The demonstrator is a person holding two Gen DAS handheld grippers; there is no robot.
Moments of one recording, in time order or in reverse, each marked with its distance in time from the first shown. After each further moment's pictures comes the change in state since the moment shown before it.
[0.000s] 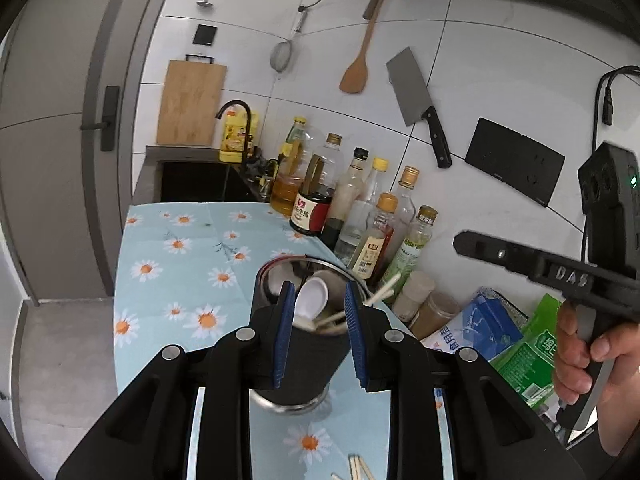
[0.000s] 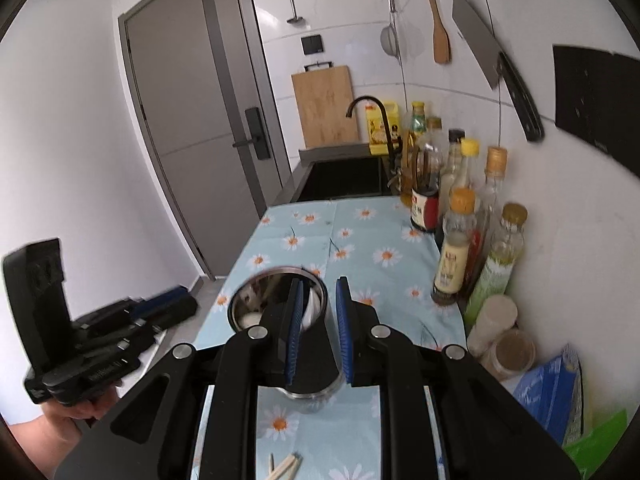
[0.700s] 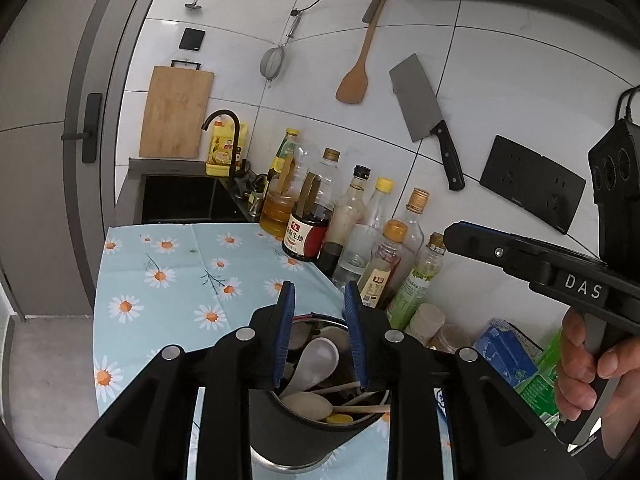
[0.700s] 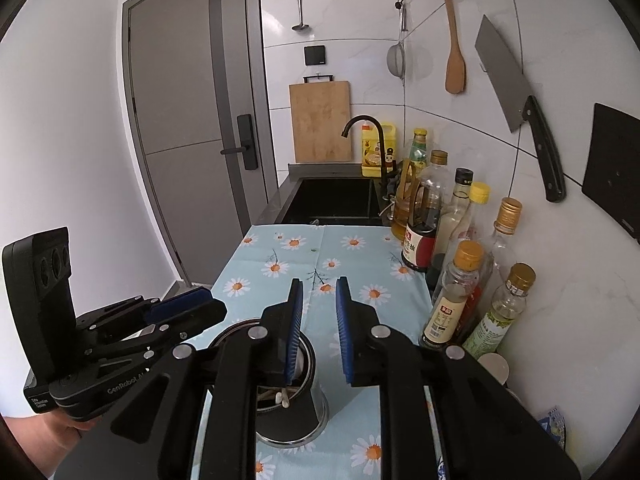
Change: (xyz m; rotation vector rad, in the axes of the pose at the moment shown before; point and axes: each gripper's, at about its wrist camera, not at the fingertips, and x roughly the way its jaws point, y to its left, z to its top) left arm 0.058 0.017 0.042 0.014 -0.036 -0.044; right arm 0.037 0.008 0.051 -0.077 -0.060 -0.073
